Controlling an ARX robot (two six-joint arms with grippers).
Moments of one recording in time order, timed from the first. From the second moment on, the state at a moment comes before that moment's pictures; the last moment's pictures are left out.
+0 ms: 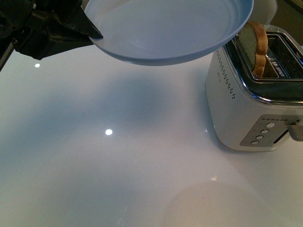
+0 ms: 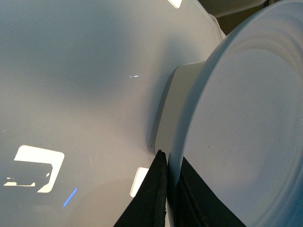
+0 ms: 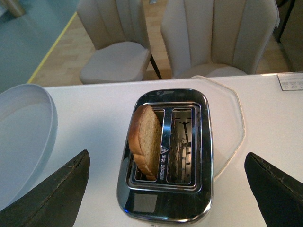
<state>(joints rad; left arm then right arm) -0.34 1.56 0.90 -0.06 0.25 -0.90 -0.14 0.97 0.67 0.03 -0.26 0.06</state>
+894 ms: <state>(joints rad) -0.36 1.56 0.90 -0.06 0.21 -0.90 0.00 0.47 0.09 0.38 0.00 0.00</state>
